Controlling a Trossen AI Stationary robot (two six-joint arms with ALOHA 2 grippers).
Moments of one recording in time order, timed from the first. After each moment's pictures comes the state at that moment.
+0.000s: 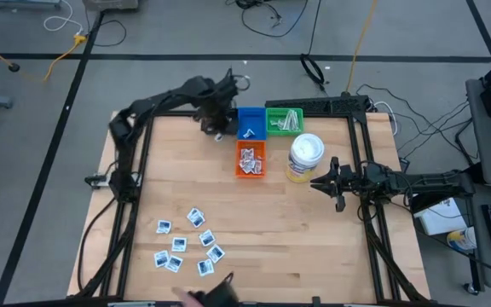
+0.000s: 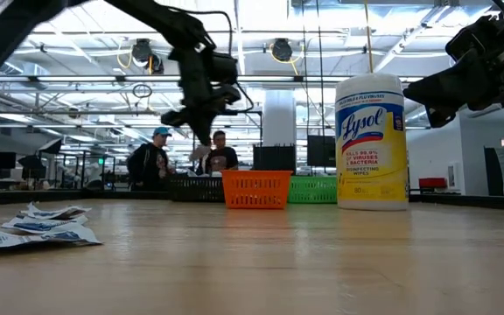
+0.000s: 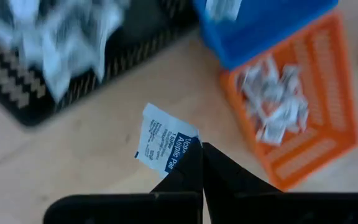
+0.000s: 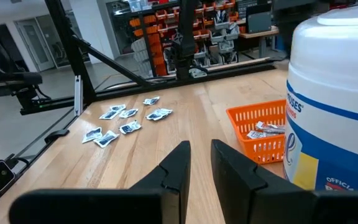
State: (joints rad) left arm 0.63 1.96 1.75 -1.20 0.23 -0.45; right arm 0.01 0.16 0.01 0.08 0.00 0.20
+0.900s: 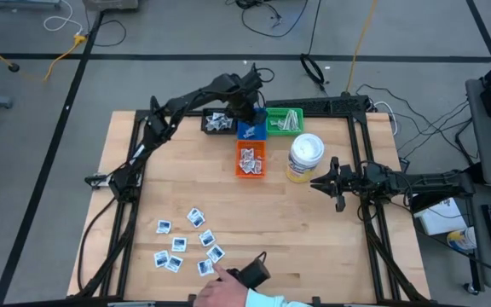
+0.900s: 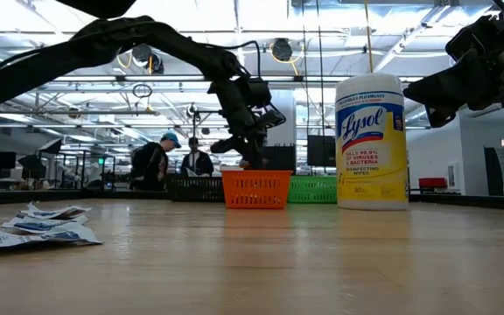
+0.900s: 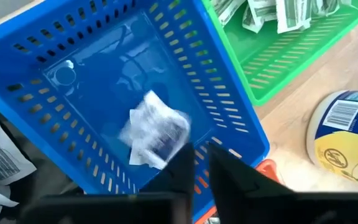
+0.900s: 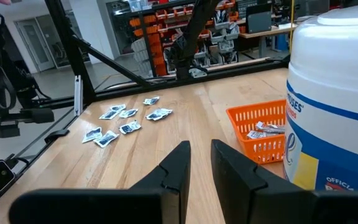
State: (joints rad) left arm 0.63 2.41 2.27 -1.10 0.32 -0.43; right arm 0.01 0.16 0.01 0.08 0.00 0.20
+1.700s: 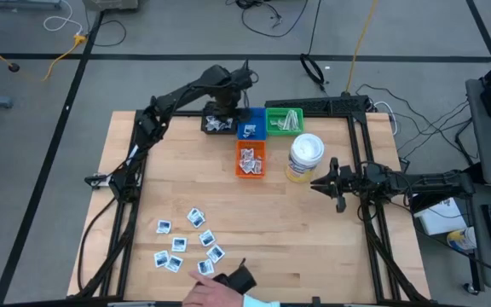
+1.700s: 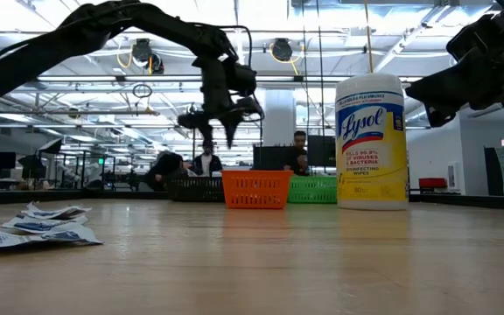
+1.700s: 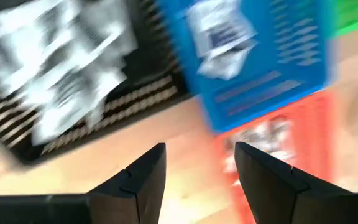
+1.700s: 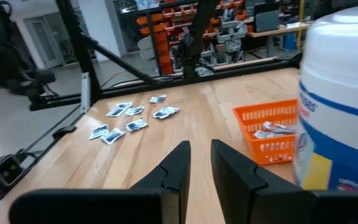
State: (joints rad) left arm 0.64 2.30 2.27 -1.46 0.21 -0.57; right arm 0.01 0.16 0.01 0.08 -0.03 0.19
